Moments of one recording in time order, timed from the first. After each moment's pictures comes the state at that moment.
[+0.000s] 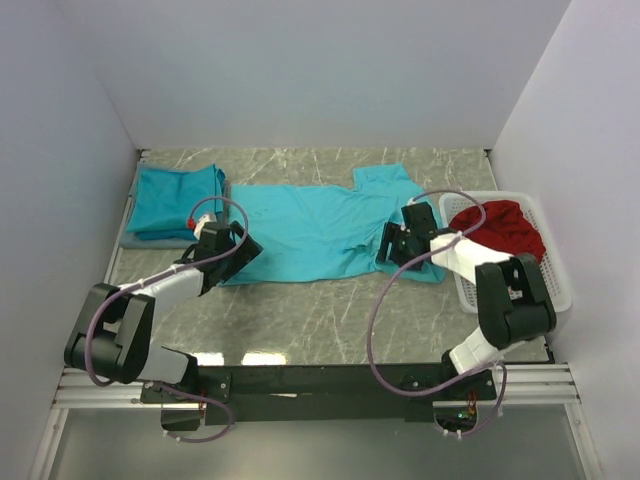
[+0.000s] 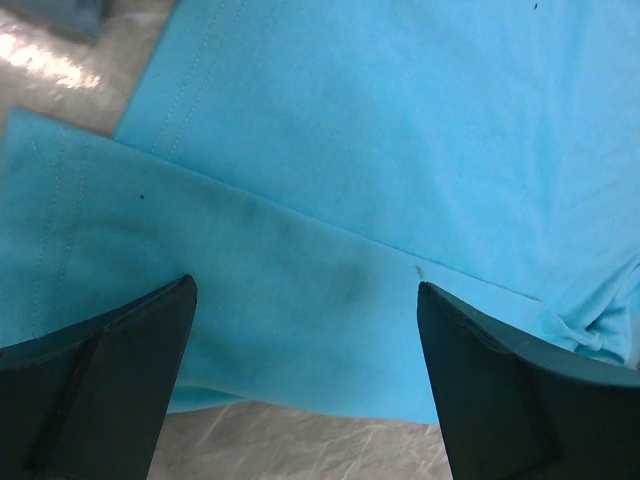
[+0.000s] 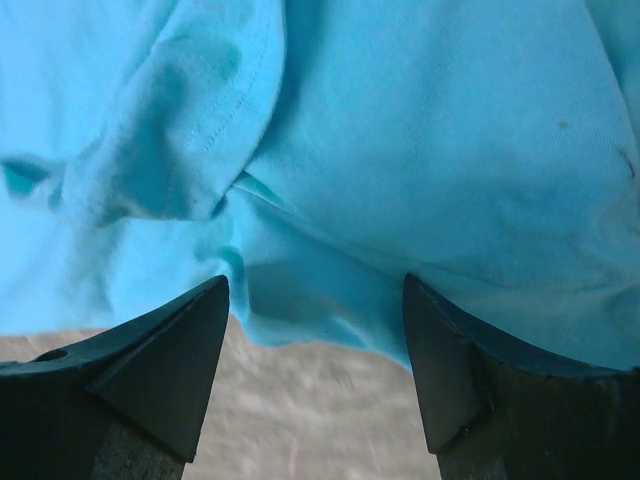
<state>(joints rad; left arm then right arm) -0.29 1.39 0.57 0.07 -0.08 -0.92 0.25 1.59 0.85 -0.29 -0.07 0.48</state>
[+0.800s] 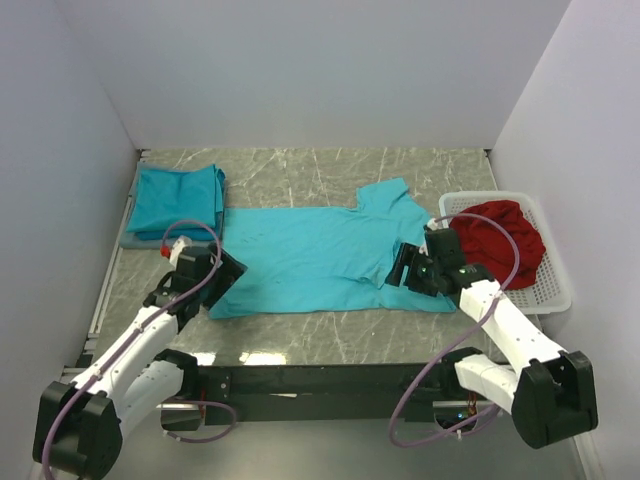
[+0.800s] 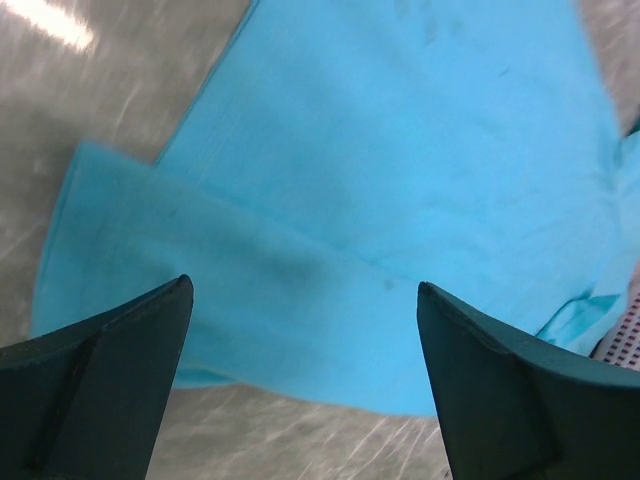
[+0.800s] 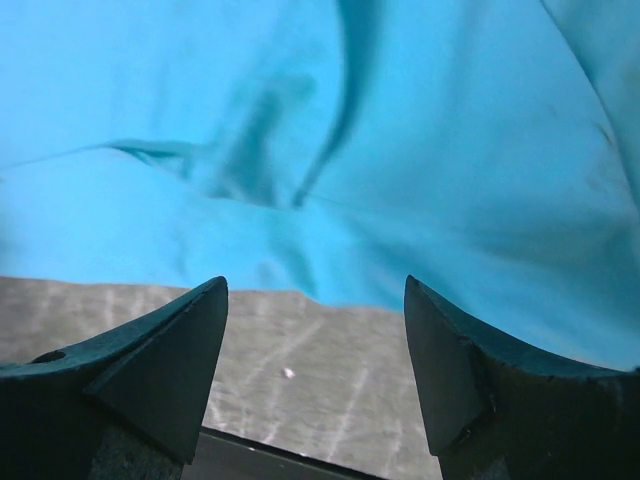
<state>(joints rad) -0.28 0.87 0.40 -0.32 -0.09 -1.06 0.25 1.02 0.59 -0.53 -0.13 0.53</state>
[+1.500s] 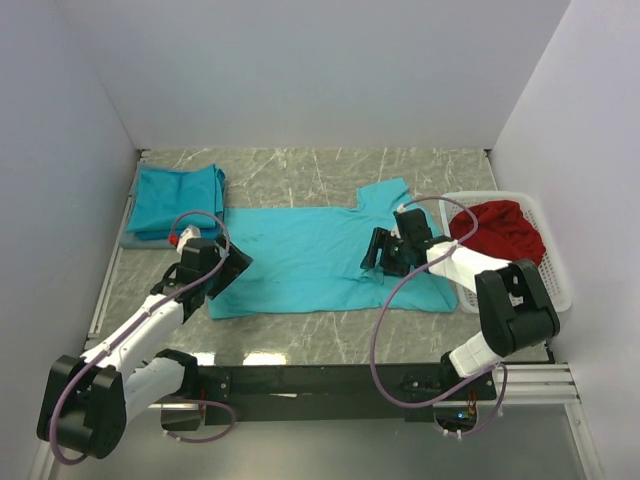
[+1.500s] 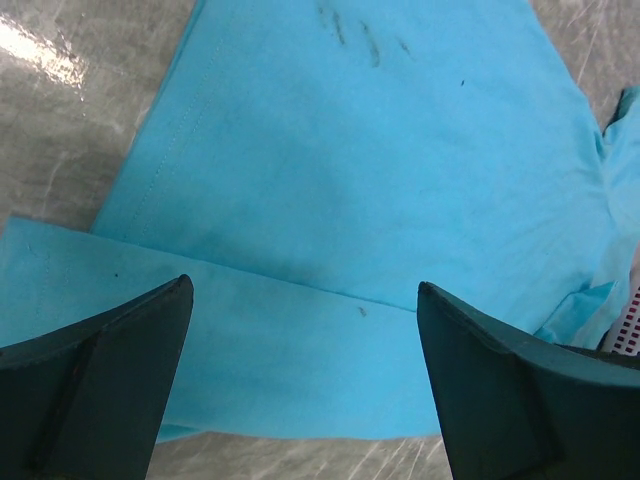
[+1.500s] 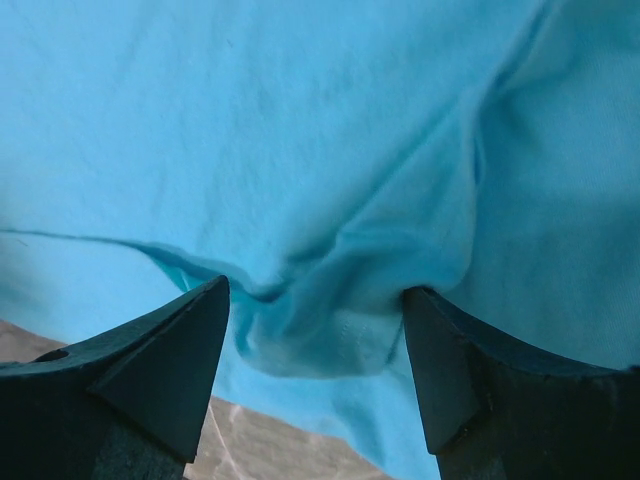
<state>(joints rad) -0.28 1.01 0.46 -0.17 -0.08 -0.97 0.32 1.52 0.75 -0.21 -0.23 0.55</state>
